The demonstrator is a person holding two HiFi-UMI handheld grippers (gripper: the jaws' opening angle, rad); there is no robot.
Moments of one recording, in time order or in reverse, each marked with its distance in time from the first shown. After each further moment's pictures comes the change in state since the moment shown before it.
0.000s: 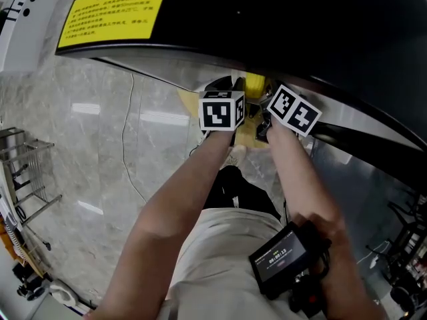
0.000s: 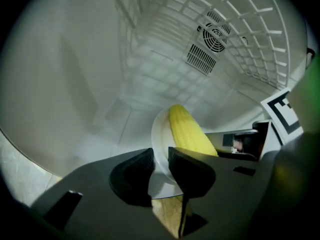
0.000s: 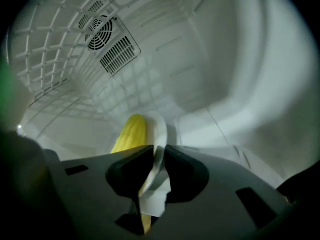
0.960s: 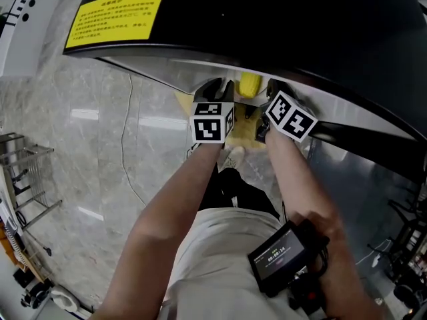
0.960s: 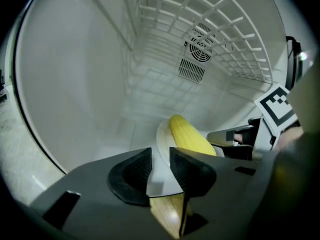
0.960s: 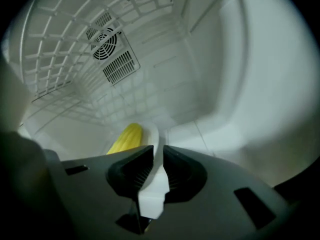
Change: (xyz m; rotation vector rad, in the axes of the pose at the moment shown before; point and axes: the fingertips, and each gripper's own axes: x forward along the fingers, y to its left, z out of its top) left arm -0.023 0.006 0.005 0.109 -0.135 0.020; right arm -0.020 -0.018 0.011 -0.059 -0.104 -0.063
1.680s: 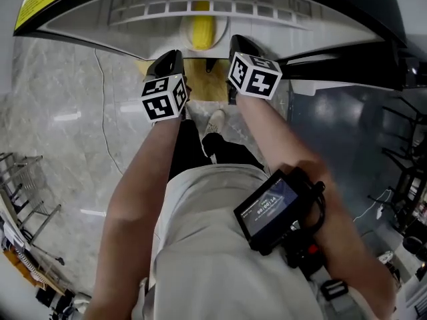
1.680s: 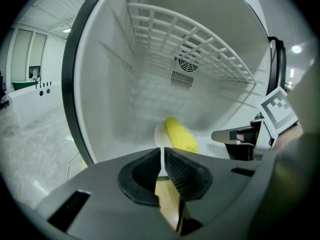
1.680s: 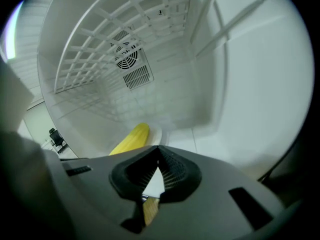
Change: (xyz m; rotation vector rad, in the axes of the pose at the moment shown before) left arm -0.042 0.003 -0.009 0.037 -0.051 0.023; right arm -0.033 0.008 -0.005 -0.146 -0.049 0.071
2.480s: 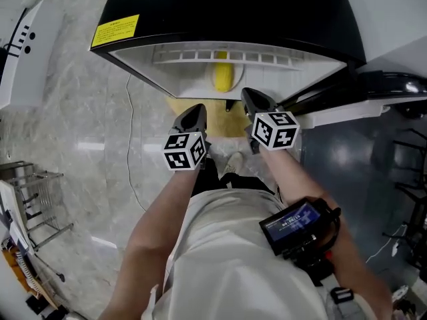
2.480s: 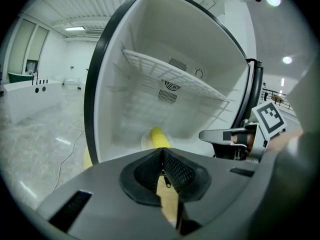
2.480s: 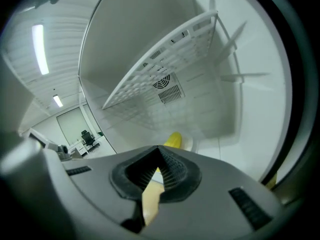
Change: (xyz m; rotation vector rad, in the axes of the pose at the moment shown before) left arm -0.077 -0.030 0.008 -0.022 -0.089 -0.102; right arm -0.070 0.059 0.015 -0.066 -0.064 0.324
